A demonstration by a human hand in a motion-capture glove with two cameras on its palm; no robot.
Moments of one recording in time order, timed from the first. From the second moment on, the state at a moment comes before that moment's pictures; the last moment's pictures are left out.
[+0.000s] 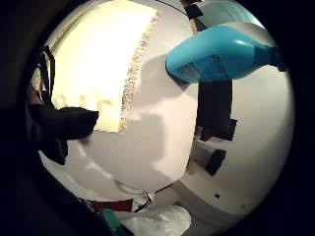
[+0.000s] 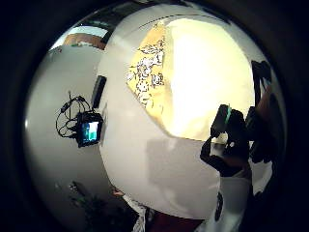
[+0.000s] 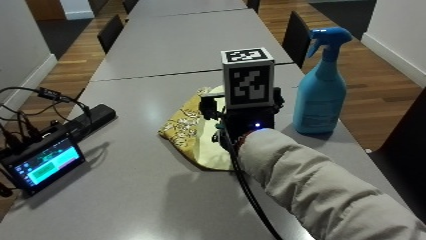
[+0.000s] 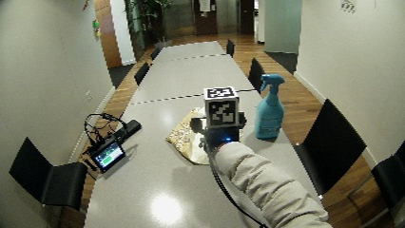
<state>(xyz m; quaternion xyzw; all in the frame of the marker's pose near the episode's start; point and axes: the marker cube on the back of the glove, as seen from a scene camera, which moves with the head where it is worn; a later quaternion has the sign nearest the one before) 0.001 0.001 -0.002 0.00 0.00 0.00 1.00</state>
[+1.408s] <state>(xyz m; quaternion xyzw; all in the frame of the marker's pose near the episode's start) 0.120 0.092 -0.050 0.20 -0.47 -0.09 0.85</state>
